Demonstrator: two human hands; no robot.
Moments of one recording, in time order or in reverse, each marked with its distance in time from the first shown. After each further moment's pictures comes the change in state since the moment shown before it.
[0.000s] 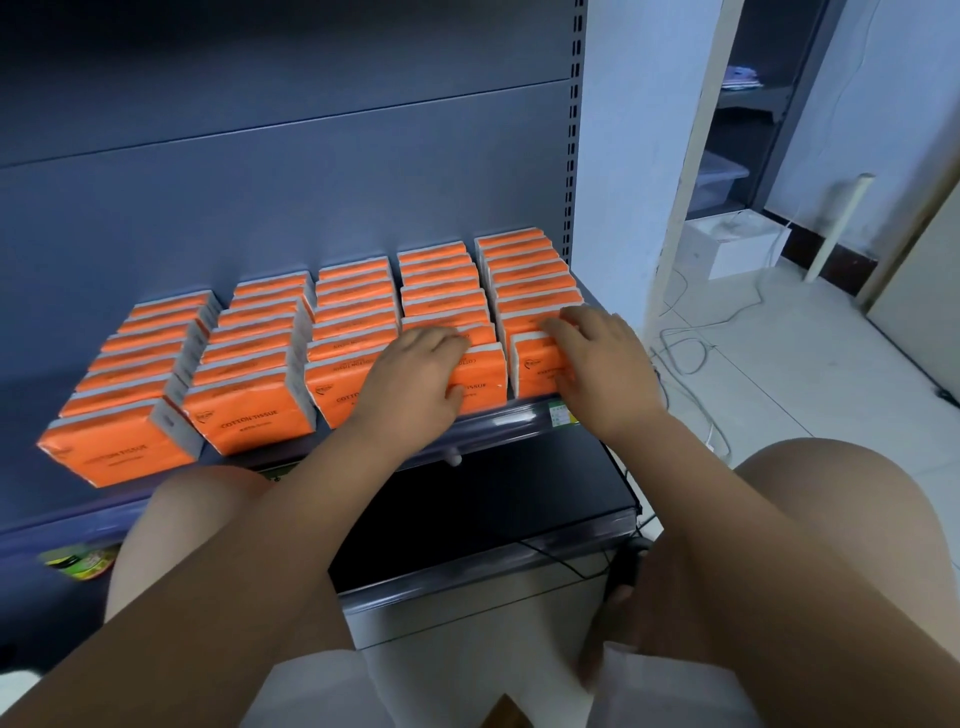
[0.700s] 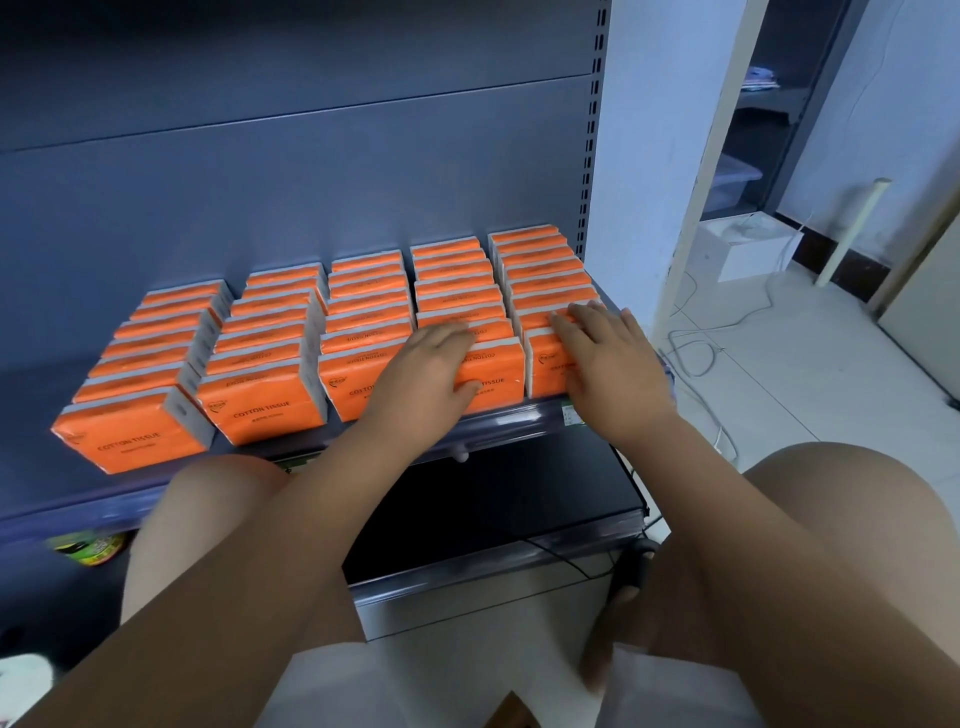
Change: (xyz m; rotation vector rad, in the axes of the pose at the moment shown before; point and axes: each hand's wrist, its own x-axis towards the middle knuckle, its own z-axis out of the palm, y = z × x) left_hand -0.005 -0.002 0.001 -0.106 -0.021 -0.085; right_hand -0.001 -0.012 0.000 -0.065 -0.025 -0.005
